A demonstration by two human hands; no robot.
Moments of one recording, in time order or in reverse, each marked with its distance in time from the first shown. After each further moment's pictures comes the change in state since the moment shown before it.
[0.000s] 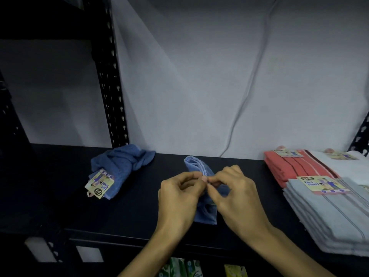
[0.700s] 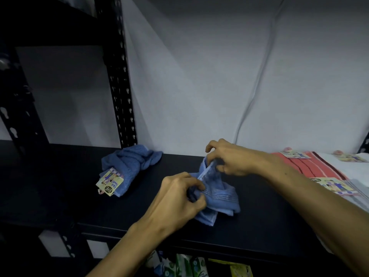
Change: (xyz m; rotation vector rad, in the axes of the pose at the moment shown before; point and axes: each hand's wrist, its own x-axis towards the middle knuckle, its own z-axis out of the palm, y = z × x) left_hand 0.009 0.004 -0.041 0.832 -0.220 0.556; right_hand 0.114 0.035 -0.011 -0.493 -0.931 -0.147
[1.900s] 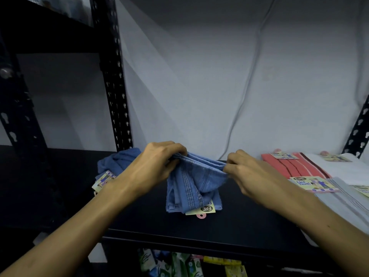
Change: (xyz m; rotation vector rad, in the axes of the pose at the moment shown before) left_hand 0.052 -0.009 -0.062 0.224 -0.031 0.282; right_hand -0.089 -0.015 0.020 -0.207 0.436 0.007
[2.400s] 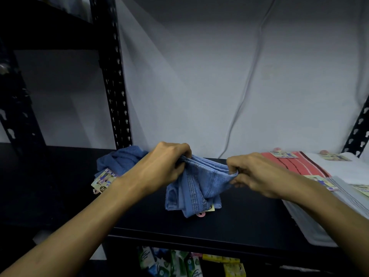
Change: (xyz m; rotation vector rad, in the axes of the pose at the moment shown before) left_hand 0.010 0.013 0.008 0.044 -0.110 -0.067; right_hand 0.000 0.016 -0.015 0.491 -0.197 0.156
